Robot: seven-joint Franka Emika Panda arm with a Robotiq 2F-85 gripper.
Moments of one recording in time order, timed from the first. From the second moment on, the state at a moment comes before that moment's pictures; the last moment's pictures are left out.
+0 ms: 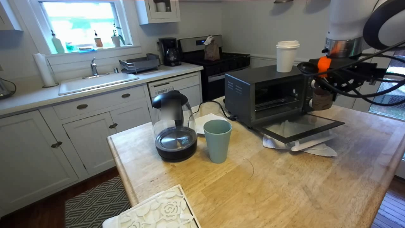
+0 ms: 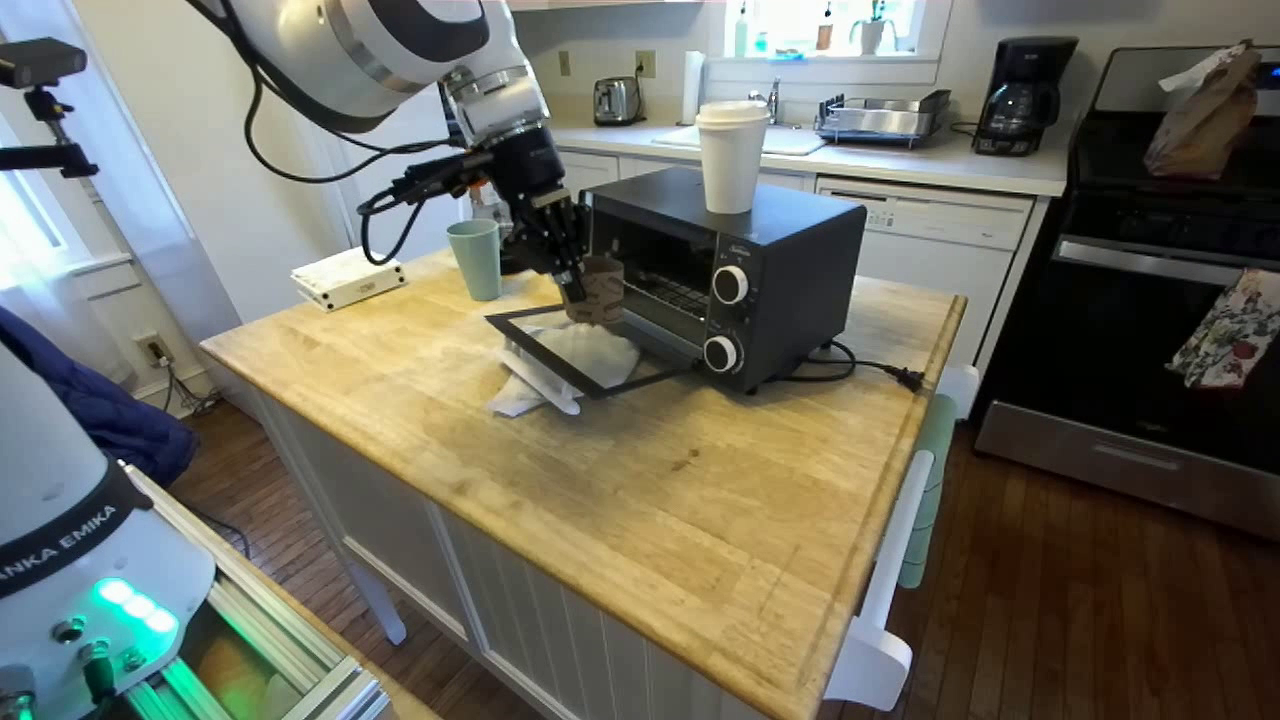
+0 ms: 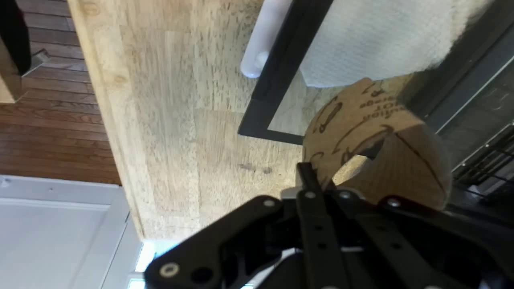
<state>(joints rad) -0.19 -0.11 -0.13 -2.50 -0.62 2.44 1.69</state>
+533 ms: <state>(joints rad) -0.19 -0.01 -0.11 -2.49 -0.82 2.73 2.01</state>
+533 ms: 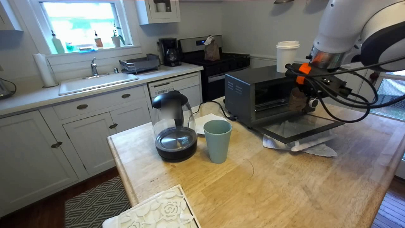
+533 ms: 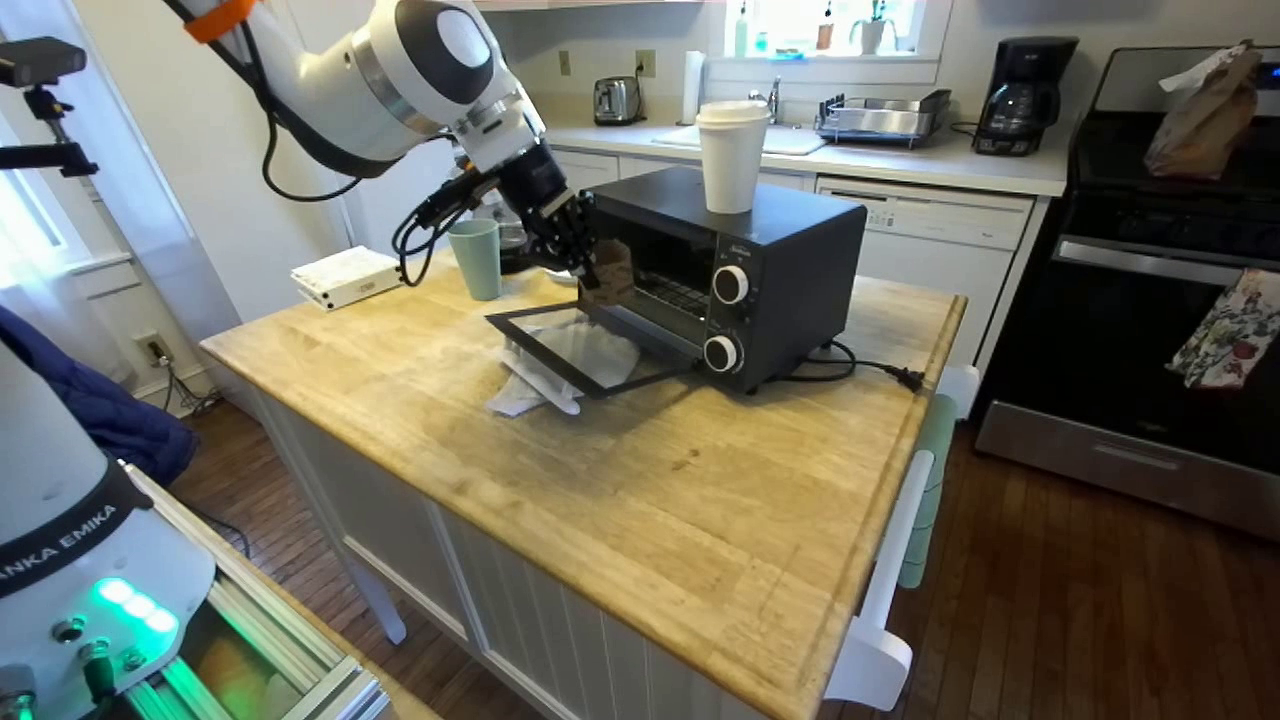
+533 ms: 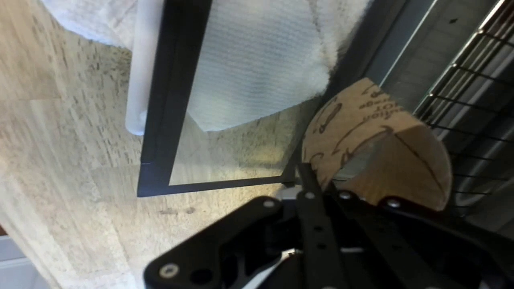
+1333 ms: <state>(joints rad) -0.18 0.09 -0.10 -2.45 -1.08 2.84 2.21</state>
